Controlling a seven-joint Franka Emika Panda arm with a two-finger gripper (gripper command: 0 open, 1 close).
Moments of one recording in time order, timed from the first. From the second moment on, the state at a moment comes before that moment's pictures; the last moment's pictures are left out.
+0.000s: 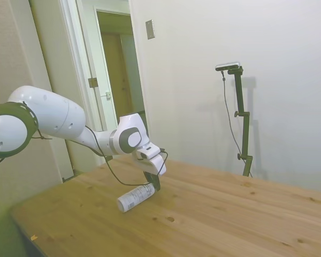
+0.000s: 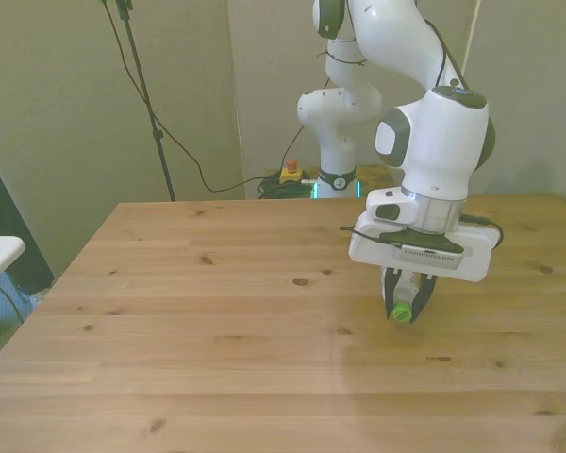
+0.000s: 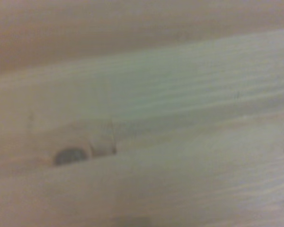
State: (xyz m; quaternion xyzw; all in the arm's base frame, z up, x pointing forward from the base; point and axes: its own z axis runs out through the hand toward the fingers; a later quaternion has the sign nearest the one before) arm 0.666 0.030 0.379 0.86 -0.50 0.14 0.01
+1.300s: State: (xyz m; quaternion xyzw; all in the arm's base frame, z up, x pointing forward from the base) arm 0.670 -0.051 0.484 0.70 -0.53 0.48 0.03
